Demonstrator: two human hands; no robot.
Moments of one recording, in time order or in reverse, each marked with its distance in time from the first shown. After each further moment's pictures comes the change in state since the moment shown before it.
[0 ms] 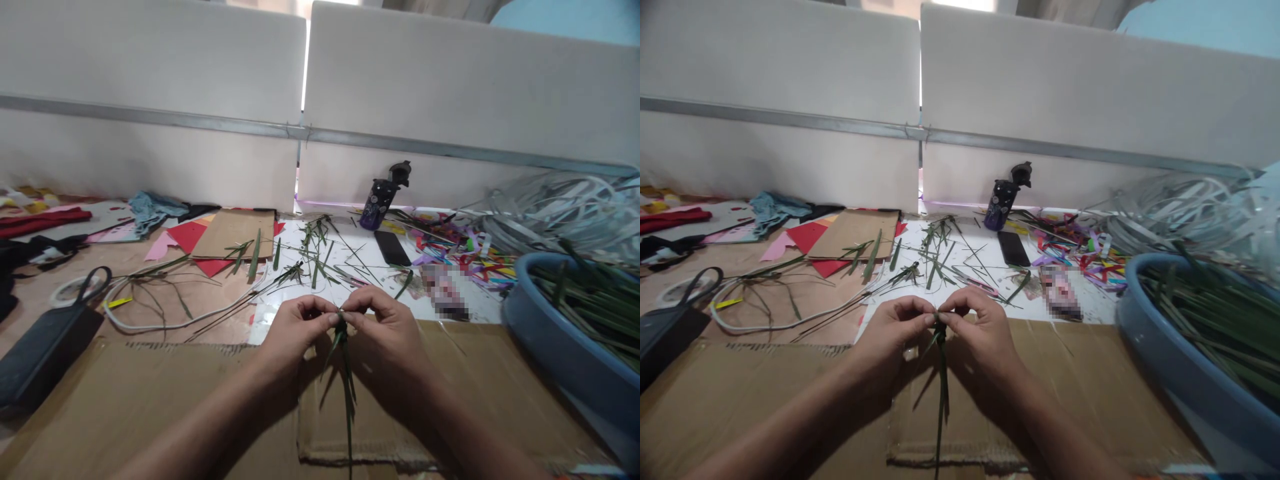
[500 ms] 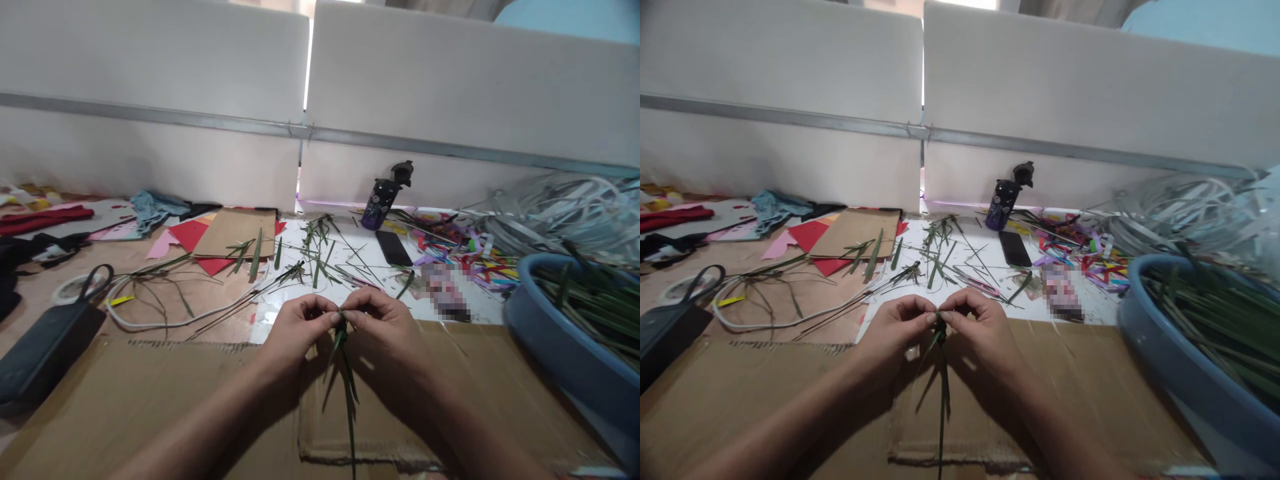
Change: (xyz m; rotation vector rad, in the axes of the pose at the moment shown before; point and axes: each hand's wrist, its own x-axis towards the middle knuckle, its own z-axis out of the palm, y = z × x) left_hand 0.003 -0.005 -0.003 0.017 -0.026 0.044; right_hand 0.000 0.002 0.003 0.246 -0.033 0.229
